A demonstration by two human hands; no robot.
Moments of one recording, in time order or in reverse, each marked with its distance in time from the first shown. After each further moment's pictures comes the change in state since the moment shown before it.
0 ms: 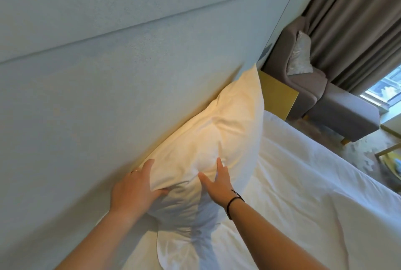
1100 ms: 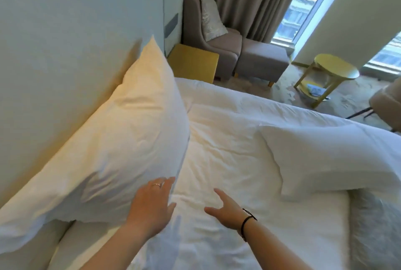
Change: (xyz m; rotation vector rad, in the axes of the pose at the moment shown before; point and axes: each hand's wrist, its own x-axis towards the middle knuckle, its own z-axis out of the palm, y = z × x) left_hand -0.093 0.173 0.088 0.101 -0.230 0.639; right_hand -0.166 0.202 -0.090 0.110 0.070 0.331
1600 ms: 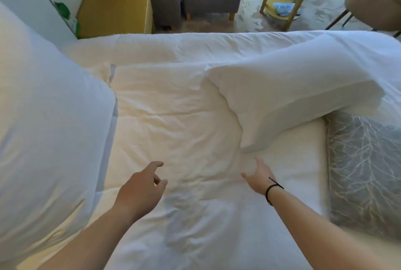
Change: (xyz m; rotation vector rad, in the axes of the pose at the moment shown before) left_hand 0.106 0.189 0.138 -0.268 -0.293 -0.102; right_hand 0.090 0.308 -0.157 0.123 0.337 0.376
